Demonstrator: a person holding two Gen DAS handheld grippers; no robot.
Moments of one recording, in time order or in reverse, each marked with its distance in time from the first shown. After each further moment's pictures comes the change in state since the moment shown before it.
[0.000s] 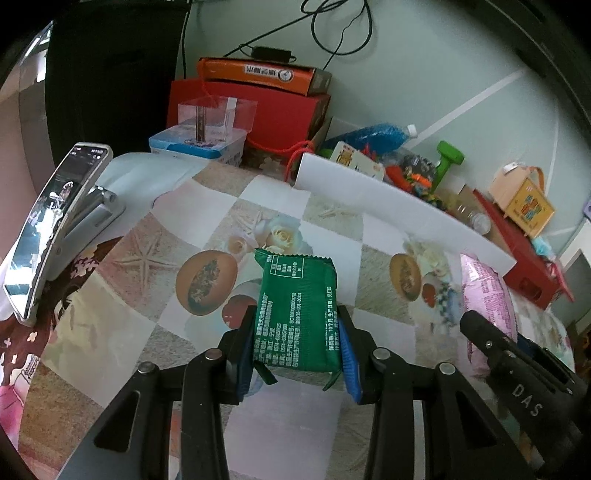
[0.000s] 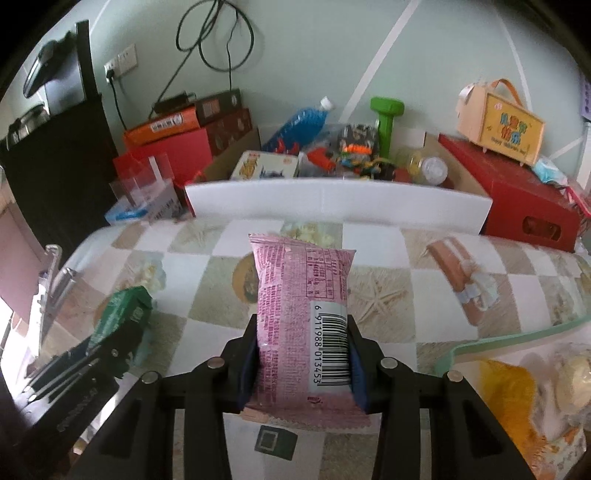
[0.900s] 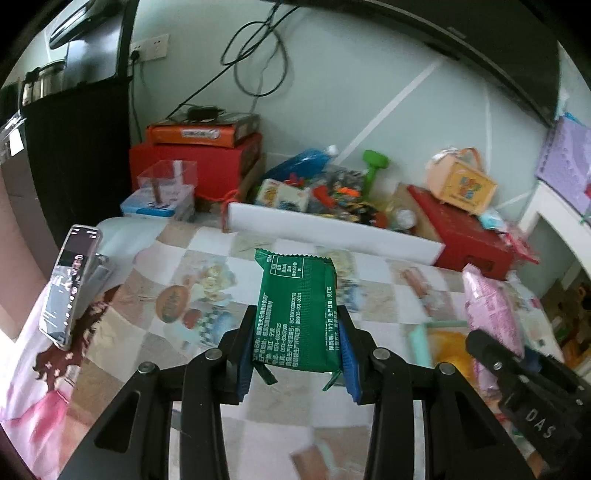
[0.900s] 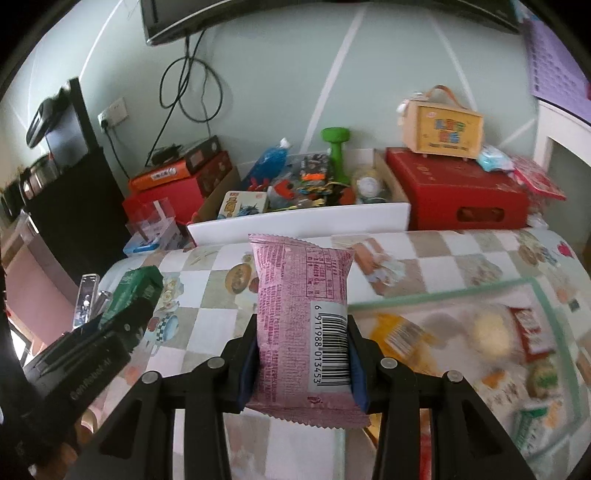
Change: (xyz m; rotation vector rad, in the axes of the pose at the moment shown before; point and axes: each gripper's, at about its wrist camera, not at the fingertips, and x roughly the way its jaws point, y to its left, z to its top) left arm -0.104 -0.078 -0.004 0.181 -0.060 -0.088; right arm -0.135 -0.058 -0.019 0.126 -0.040 -0.017
